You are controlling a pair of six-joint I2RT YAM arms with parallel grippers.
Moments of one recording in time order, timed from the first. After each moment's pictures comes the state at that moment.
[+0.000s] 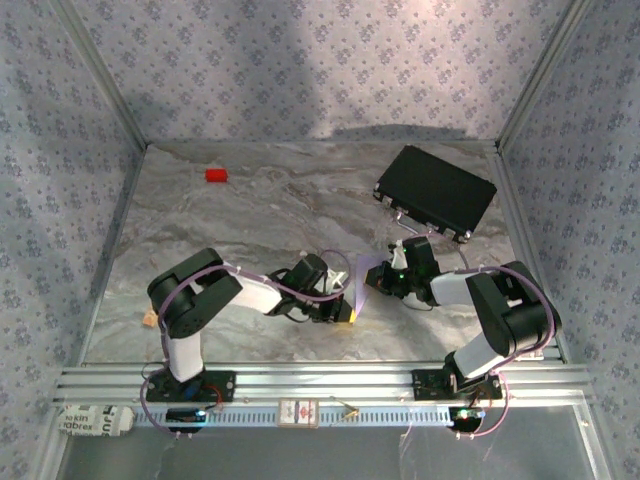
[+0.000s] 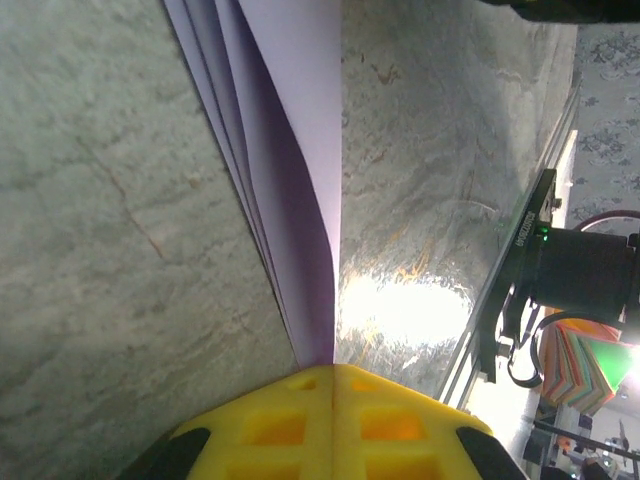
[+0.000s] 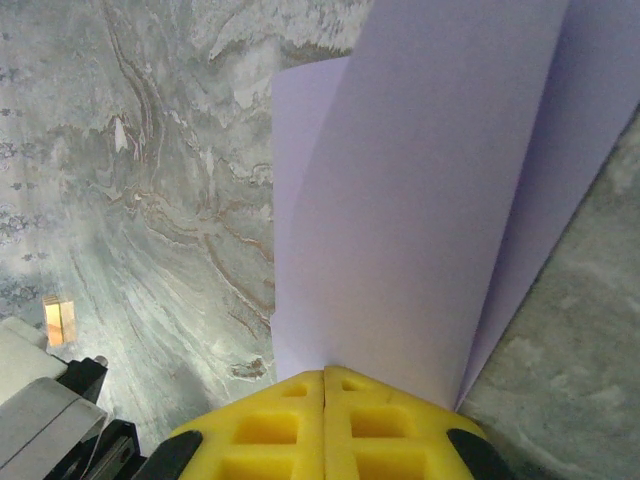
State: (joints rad) left arm -0.95 1.84 0.71 0.33 0.67 -0.87; right arm 0.33 1.55 0.42 0.27 -0.57 0.74
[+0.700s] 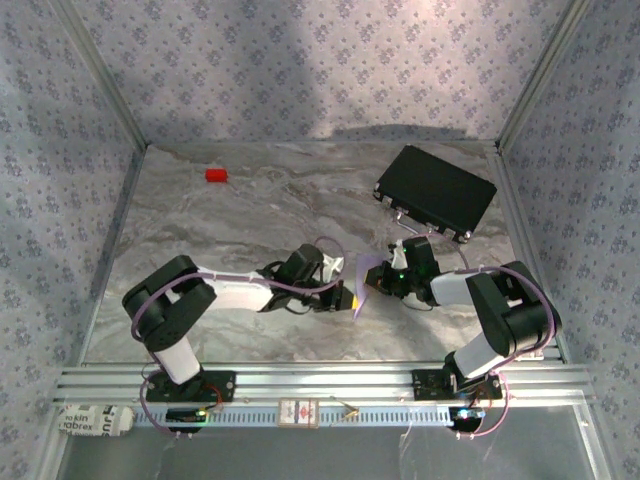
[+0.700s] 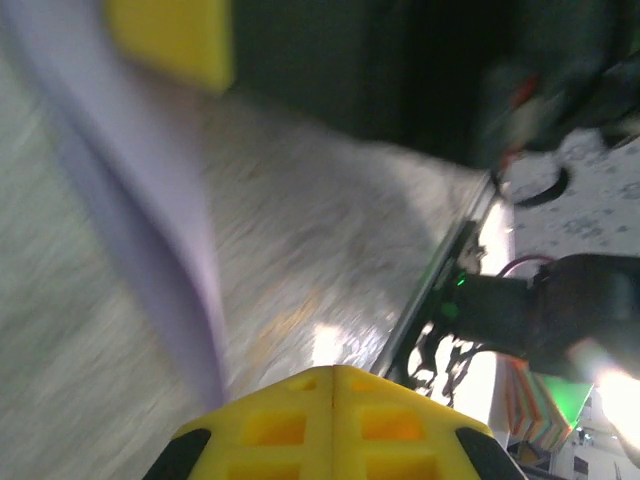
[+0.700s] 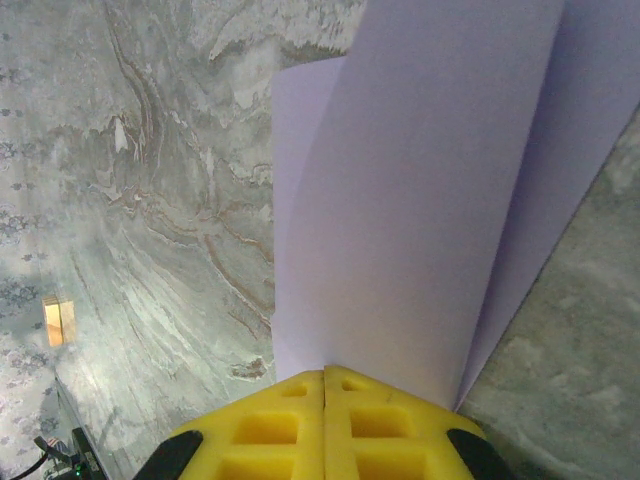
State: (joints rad) left arm -0.93 1.71 0.77 0.30 0.61 -0.93; right arm 0.33 1.55 0.42 0.27 -0.57 0.74
